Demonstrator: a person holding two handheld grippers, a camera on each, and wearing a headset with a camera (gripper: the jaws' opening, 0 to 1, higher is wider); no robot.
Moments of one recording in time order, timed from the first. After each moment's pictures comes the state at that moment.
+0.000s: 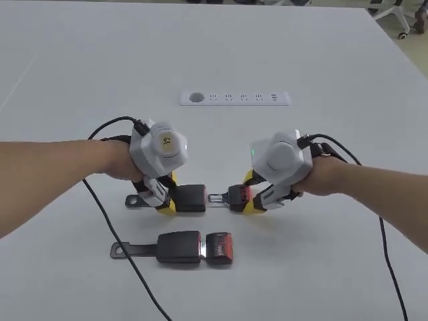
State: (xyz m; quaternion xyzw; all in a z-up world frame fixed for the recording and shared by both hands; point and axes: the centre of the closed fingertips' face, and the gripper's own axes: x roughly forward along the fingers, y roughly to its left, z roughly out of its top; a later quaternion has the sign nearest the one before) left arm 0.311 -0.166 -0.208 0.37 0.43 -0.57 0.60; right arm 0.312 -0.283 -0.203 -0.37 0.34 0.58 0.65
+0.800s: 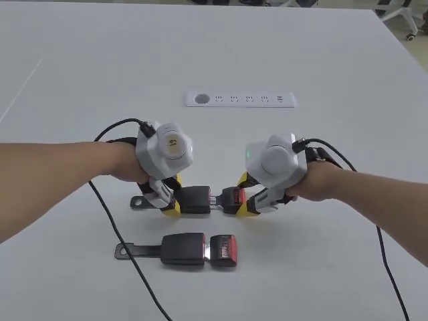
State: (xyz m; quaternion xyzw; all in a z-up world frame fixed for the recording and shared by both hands) left arm 0.312 -0.165 -0.209 0.36 0.43 -0.56 0.60; right arm 0.312 -0.264 -0.202 -0.36 0.33 0.58 0.65
